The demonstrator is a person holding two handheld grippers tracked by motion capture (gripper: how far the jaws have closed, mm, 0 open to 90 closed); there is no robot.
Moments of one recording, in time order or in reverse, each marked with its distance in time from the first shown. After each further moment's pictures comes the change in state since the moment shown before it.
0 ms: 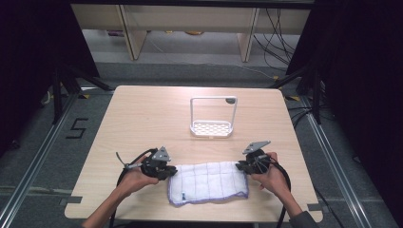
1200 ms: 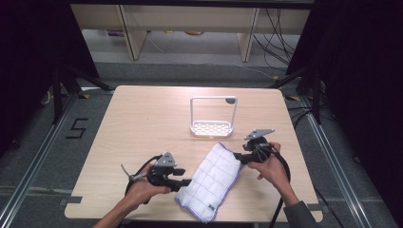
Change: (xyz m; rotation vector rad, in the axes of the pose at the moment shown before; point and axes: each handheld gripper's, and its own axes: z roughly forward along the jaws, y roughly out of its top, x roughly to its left) left arm -0.033 0.024 0.006 -0.154 -0.075 -0.146; right arm -0.005 0.031 -0.023 -0.070 -0.087 0.100
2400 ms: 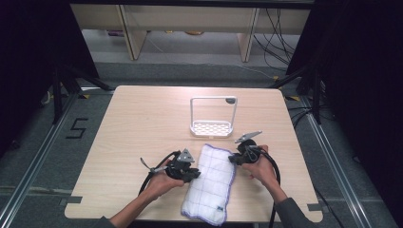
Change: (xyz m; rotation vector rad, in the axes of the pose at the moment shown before) left arm 0.000 0.008 0.044 0.110 0.054 0.081; right arm 0.002 -0.003 0.047 0.087 0.099 0.026
